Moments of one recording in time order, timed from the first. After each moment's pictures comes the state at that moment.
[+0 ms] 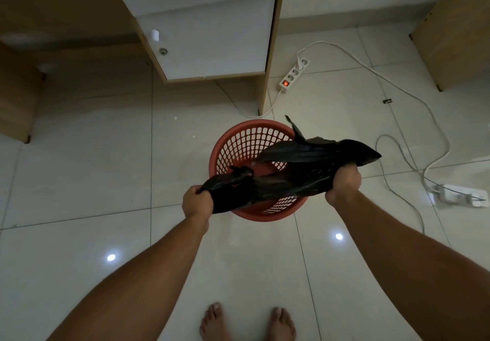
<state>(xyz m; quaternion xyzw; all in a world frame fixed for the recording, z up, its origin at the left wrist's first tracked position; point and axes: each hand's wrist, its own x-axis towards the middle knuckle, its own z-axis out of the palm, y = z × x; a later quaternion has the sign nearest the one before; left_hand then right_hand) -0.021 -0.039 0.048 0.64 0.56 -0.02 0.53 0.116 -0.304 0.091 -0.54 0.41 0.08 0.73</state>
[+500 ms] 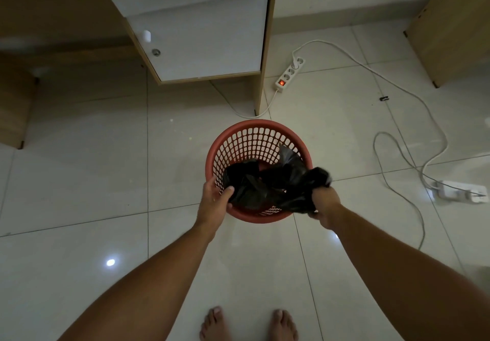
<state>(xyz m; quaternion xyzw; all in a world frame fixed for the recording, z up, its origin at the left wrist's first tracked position) -0.020 -0.062 0.035 0.67 0.40 -0.09 0.62 0.081 -0.304 0.056 -0.68 0.38 0.31 0.54</state>
